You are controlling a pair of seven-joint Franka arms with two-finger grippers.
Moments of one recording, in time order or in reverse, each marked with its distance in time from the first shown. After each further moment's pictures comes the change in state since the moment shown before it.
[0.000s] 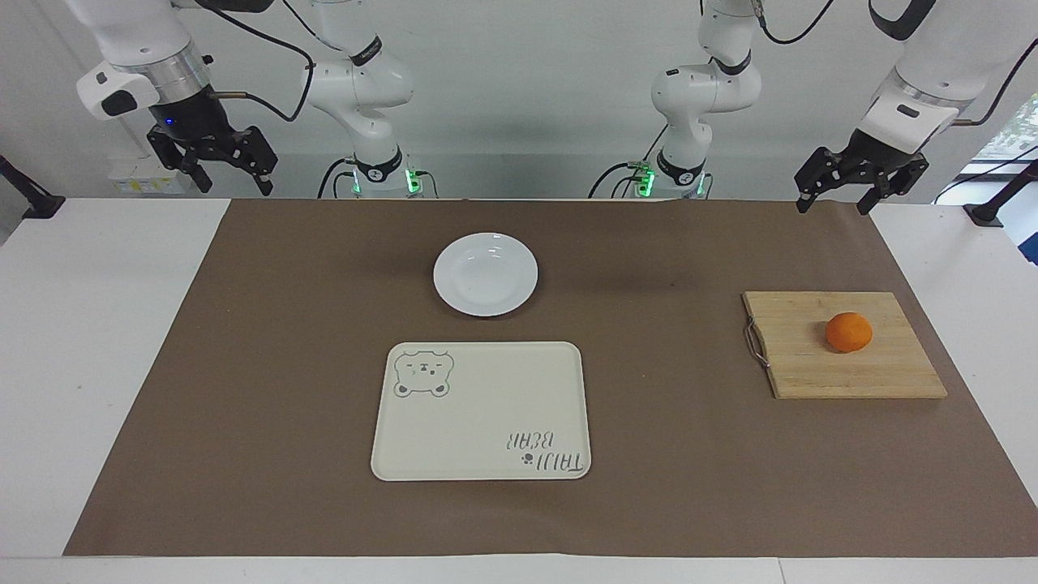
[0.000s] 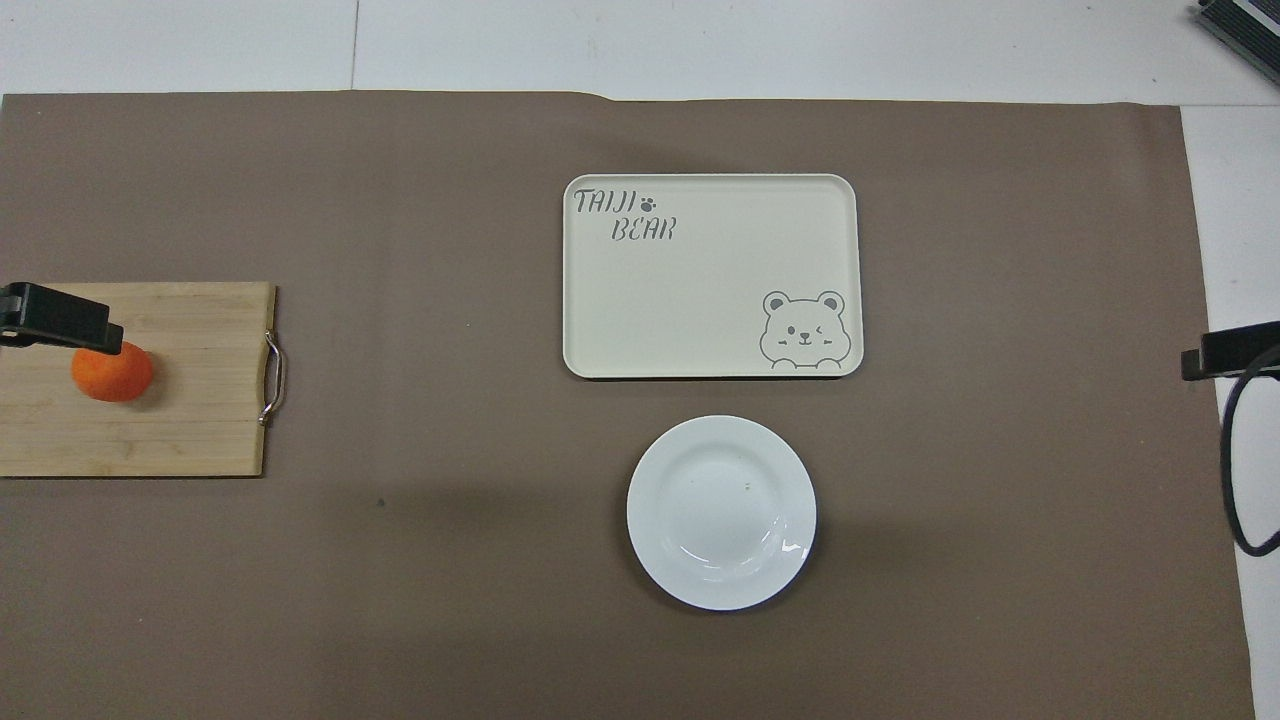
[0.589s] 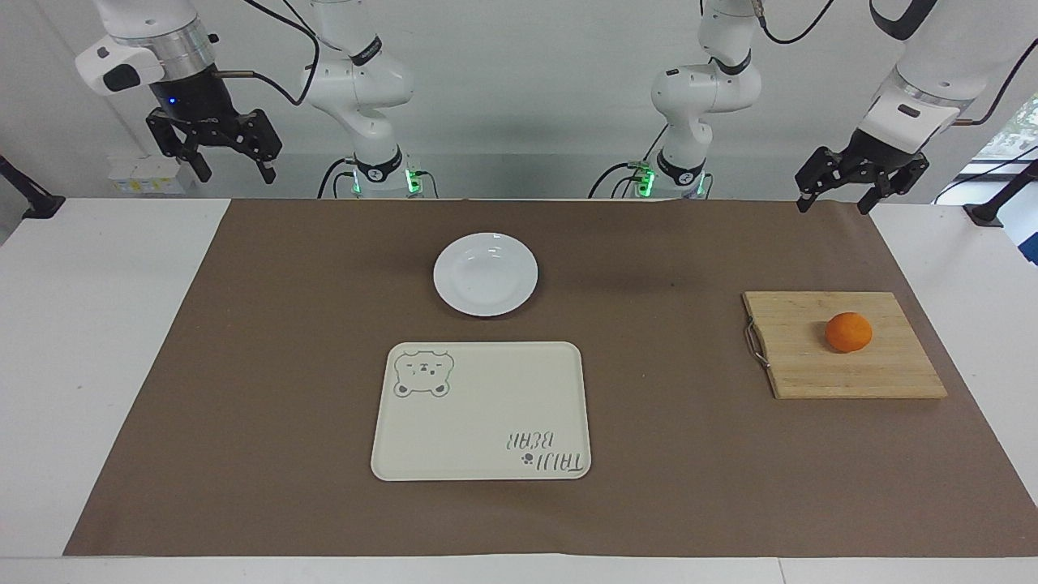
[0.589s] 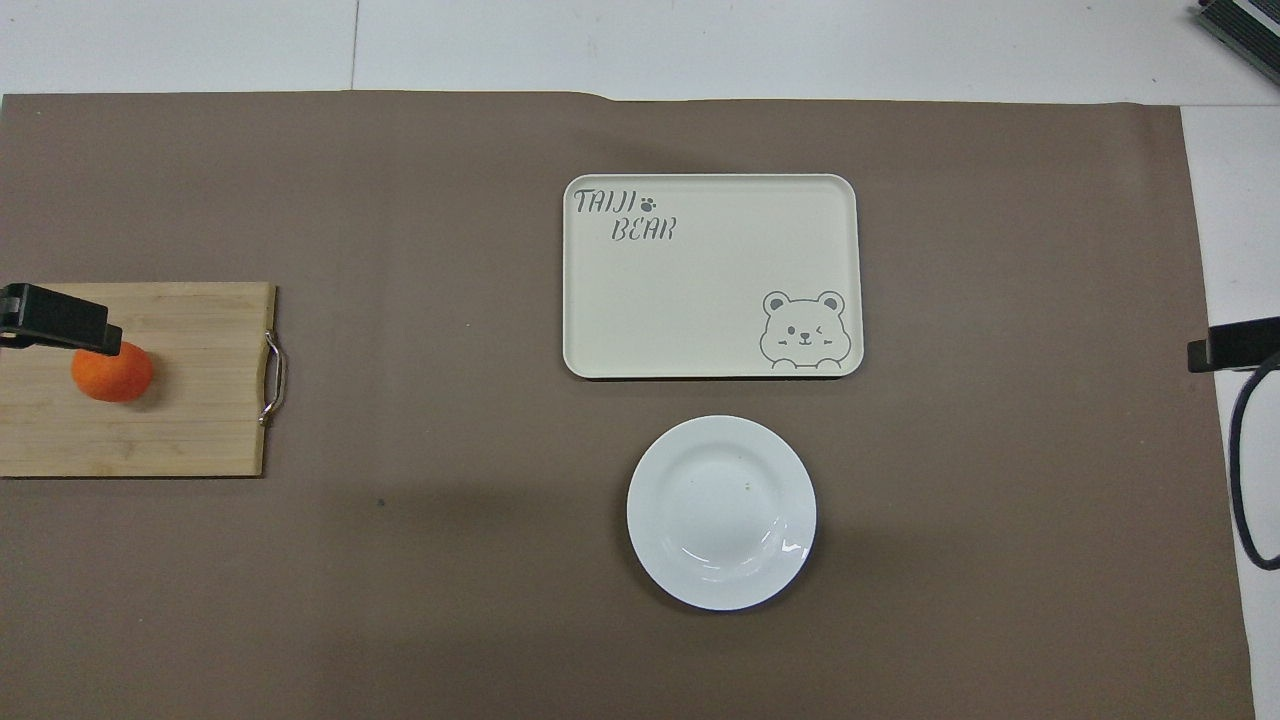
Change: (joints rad) left arm 0.000 -0.001 0.000 0.000 0.000 -0.003 0.000; right arm 0.007 -0.001 0.014 0.029 -0.002 -0.015 0.000
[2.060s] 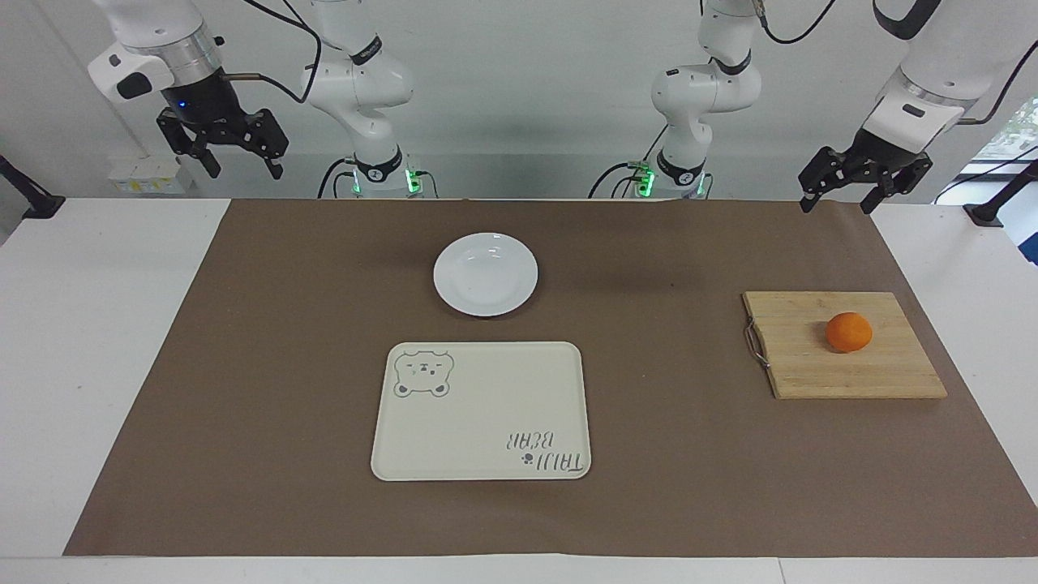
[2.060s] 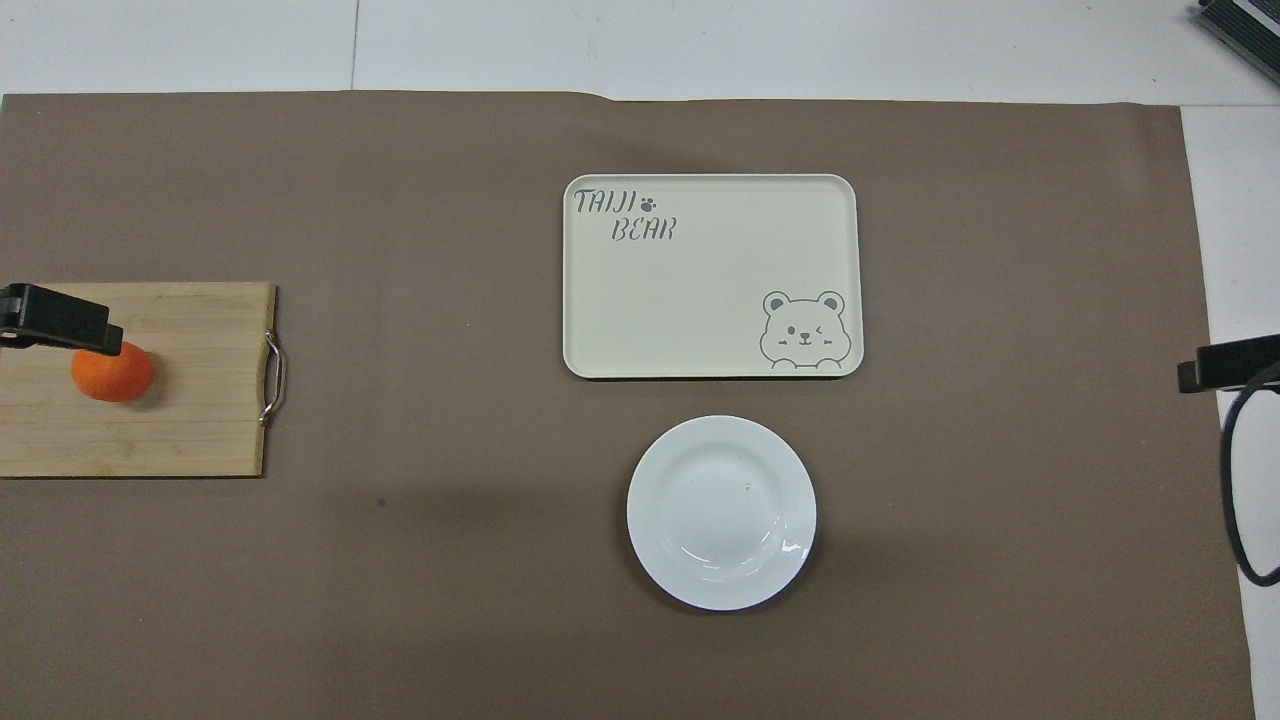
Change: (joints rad) left arm 0.001 0.000 0.006 0.000 0.000 0.001 0.000; right arm 0.000 -0.019 -0.001 -0.033 0.000 -0.055 0.000
